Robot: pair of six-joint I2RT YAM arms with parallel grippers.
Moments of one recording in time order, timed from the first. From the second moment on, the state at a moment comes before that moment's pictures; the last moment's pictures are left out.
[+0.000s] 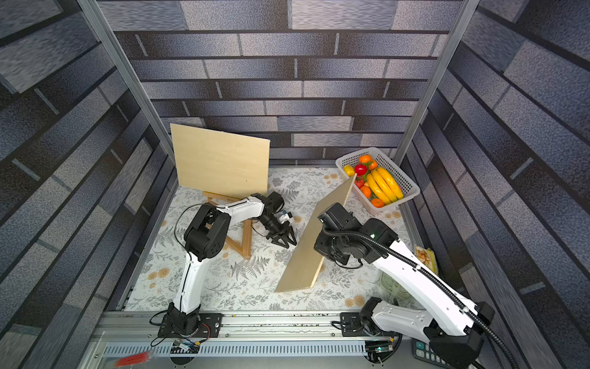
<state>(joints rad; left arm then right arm) -0.58 2.25 1.64 -0.93 0.86 -0.32 0.81 1.11 1.33 -1.33 -0.03 1.20</state>
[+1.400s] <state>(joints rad) -0.30 1.04 1.54 -1.22 0.43 -0.61 1.04 1.37 1.95 -1.58 -0.12 1.00</state>
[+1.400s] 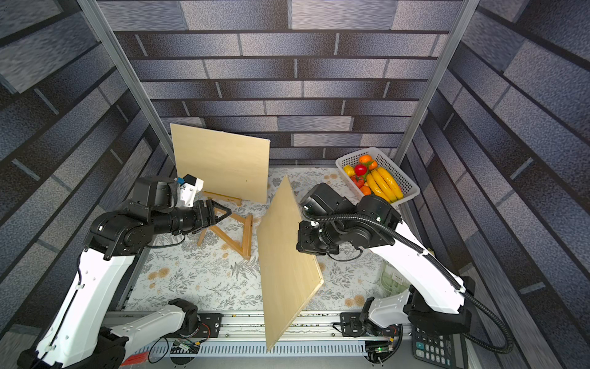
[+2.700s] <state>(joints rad) 0.09 0.90 1.50 -1.42 0.46 -0.47 1.16 1.55 2.02 -1.43 0.06 1.01</state>
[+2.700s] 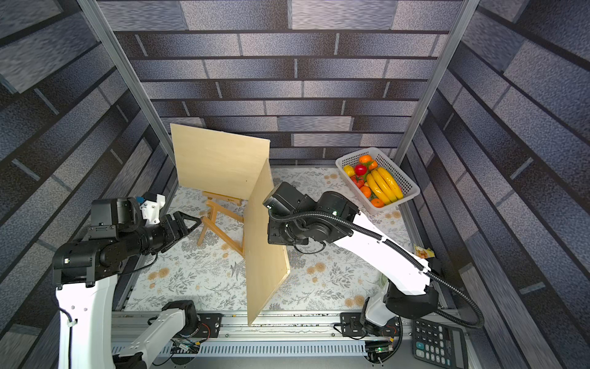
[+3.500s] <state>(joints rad) 0.15 0.83 1.38 -1.42 0.09 -0.45 1.41 1.86 2.37 -1.55 0.31 1.00</state>
